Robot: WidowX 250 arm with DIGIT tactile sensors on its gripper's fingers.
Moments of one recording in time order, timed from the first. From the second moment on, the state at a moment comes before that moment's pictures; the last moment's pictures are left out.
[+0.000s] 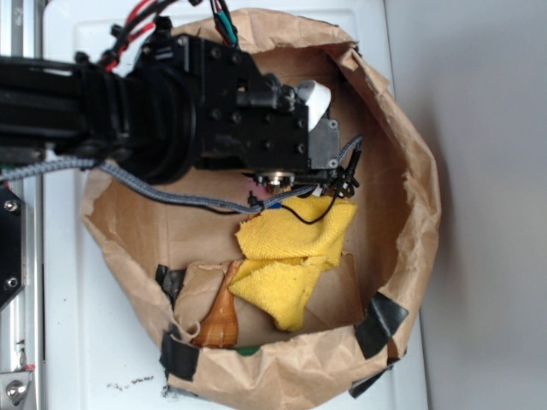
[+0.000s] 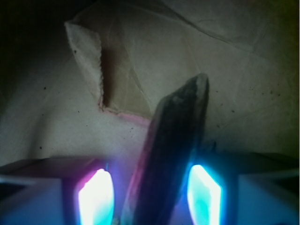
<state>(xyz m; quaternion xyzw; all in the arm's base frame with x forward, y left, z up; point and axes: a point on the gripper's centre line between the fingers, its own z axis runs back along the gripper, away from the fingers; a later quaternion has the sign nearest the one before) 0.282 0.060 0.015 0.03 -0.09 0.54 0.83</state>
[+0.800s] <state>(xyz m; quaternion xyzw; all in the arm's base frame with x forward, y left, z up) 0.267 0.058 0.073 -0.05 -0.11 0.41 0.90</state>
